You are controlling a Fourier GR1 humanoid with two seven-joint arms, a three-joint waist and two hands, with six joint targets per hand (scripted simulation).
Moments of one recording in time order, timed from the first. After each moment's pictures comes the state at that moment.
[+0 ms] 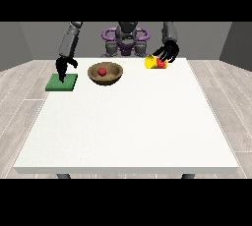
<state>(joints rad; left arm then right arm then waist) -0.45 0.11 -0.18 -1.16 -0.94 0.29 -0.16 -0.31 -0.42 -0.36 -0.54 -0.26 0.36 -0.70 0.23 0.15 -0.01</state>
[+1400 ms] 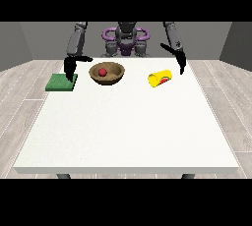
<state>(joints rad) -0.37 0.15 0.19 -0.86 -0.24 0.01 -0.64 -0.41 -0.25 -0.30 -0.71 -0.32 0.23 -0.48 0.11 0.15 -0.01</state>
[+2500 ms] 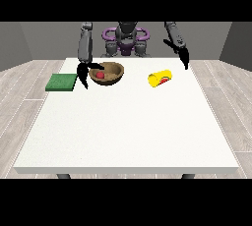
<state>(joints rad) -0.36 0.18 0.14 -0.99 -0.20 -0.05 -0.61 -0.43 -0.15 -0.28 -0.58 -0.29 0.08 -0.57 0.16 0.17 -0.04</state>
